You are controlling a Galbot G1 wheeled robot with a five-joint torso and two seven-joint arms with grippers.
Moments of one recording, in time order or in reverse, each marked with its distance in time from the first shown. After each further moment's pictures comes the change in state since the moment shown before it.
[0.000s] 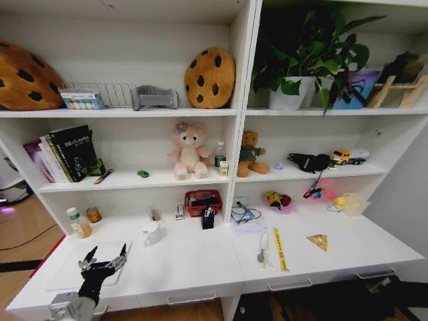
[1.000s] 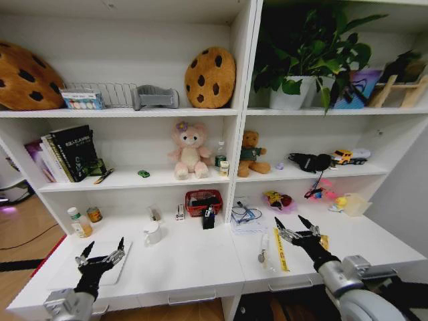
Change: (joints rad) left arm -0.033 -0.032 -0.020 -0.024 -0.028 0.001 -0.007; right arm 0.161 -0.264 0.168 0.889 0.341 -0.839 0.604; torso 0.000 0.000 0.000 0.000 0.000
